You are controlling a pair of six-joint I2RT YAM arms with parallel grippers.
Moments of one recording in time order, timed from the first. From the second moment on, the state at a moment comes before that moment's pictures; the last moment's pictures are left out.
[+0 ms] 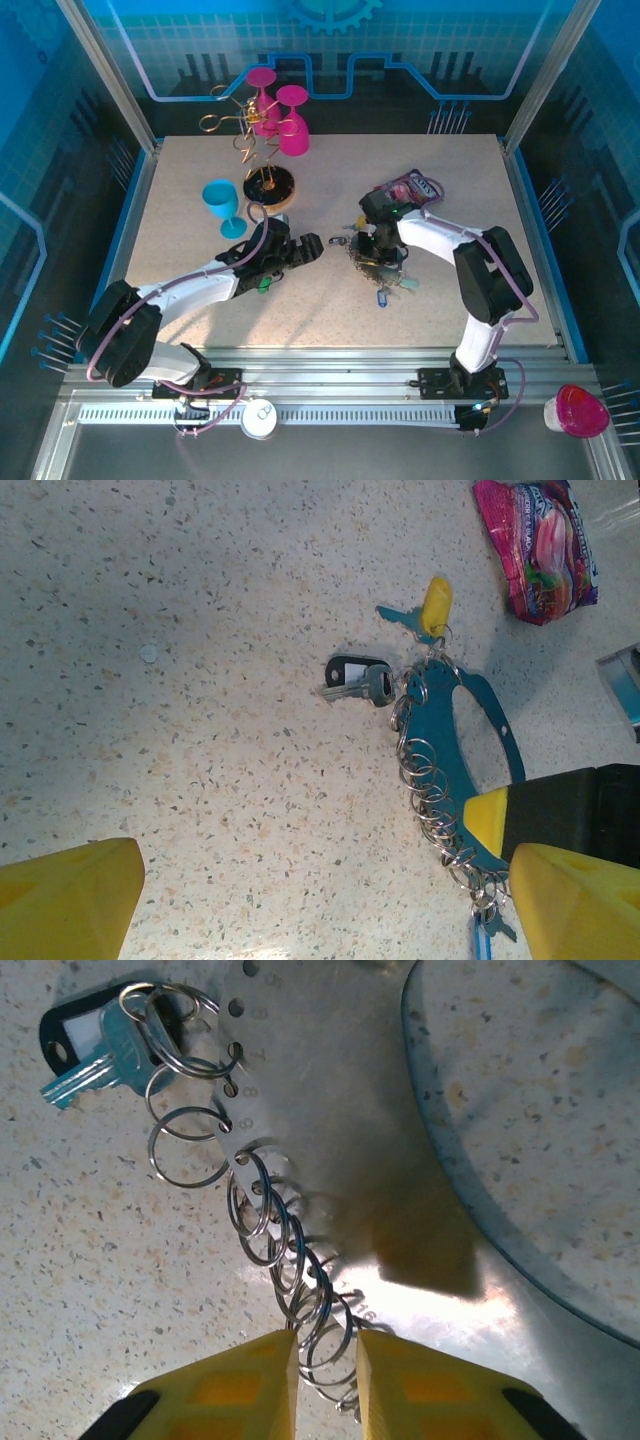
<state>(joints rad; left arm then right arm) -0.59 1.39 0.72 -0.05 0.01 -0.90 0.50 1.81 1.18 -0.69 -0.18 0.64</state>
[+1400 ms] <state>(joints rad) -0.55 1.29 0.70 -0.08 -0.05 -0.77 0.63 1.70 1.01 -0.76 -0.28 0.34</state>
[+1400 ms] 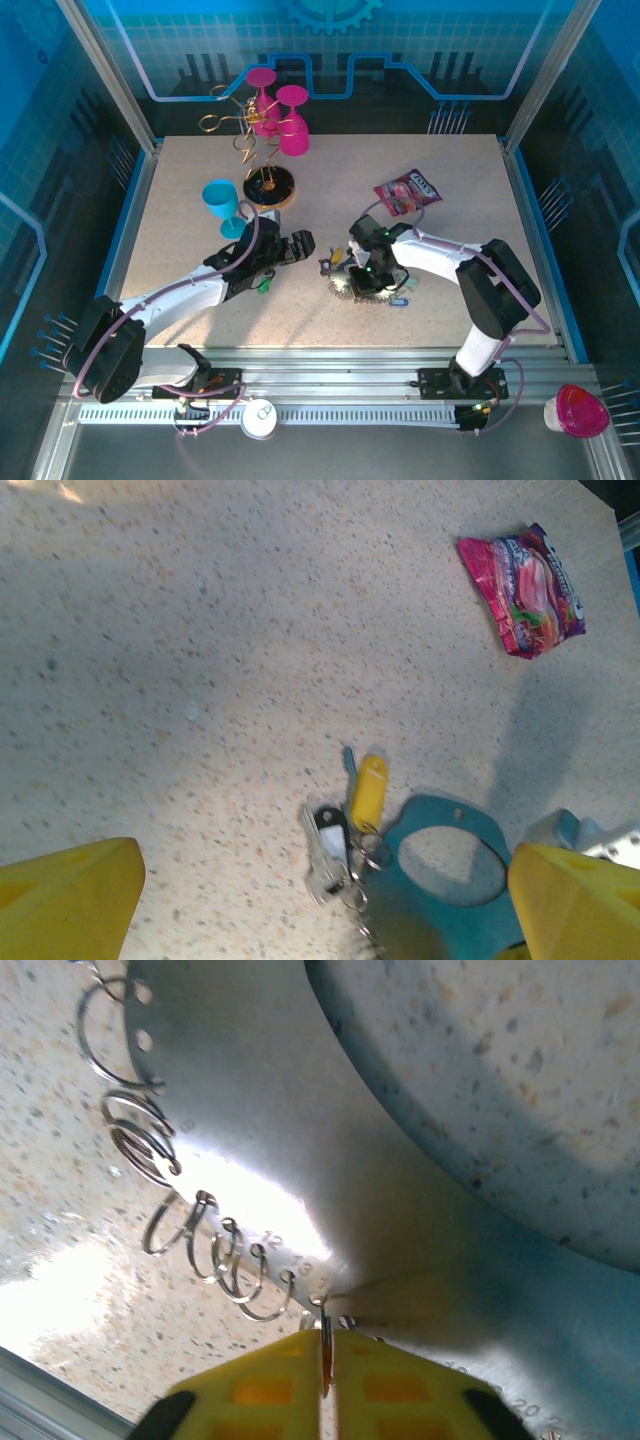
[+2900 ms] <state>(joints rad) -1.00 1.51 0.85 -0.33 -0.40 -1.30 0.33 1.17 0.64 -0.60 -0.18 0.58</state>
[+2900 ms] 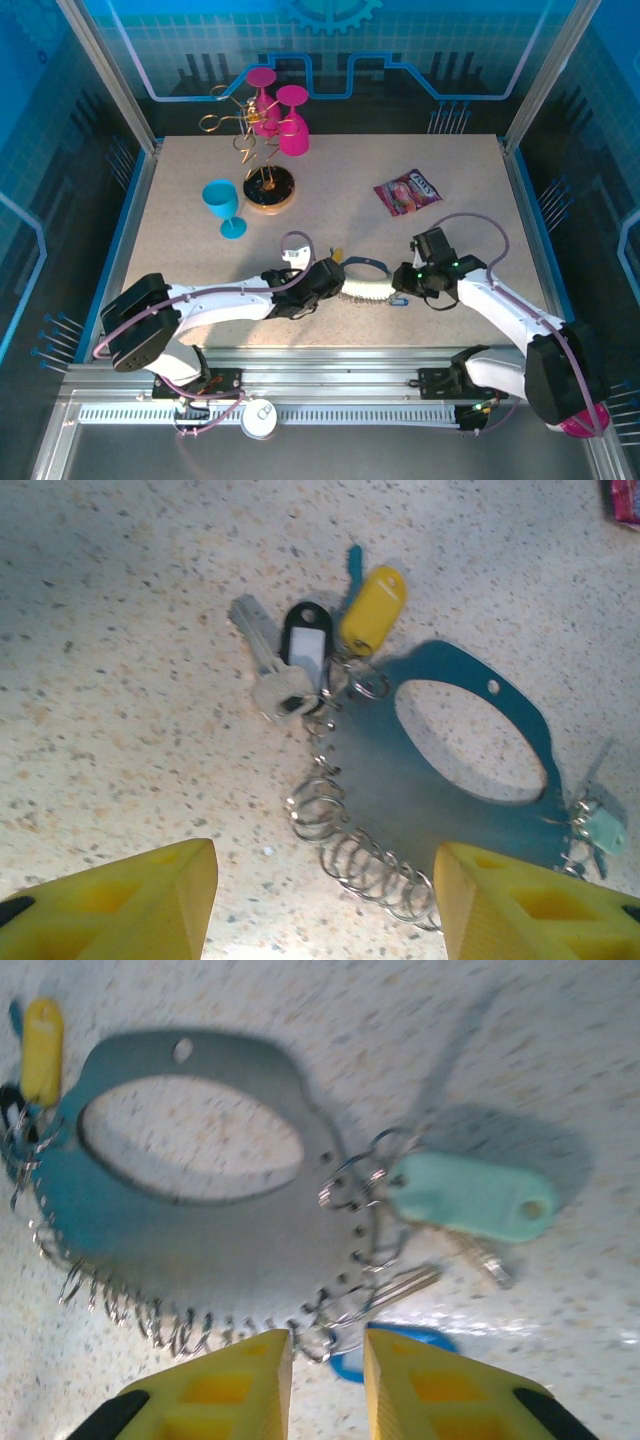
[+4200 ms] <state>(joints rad) -0.99 1.39 0.68 -0.08 -0.43 -1.12 0.39 1.25 0.77 -0.76 -0.11 0.48</state>
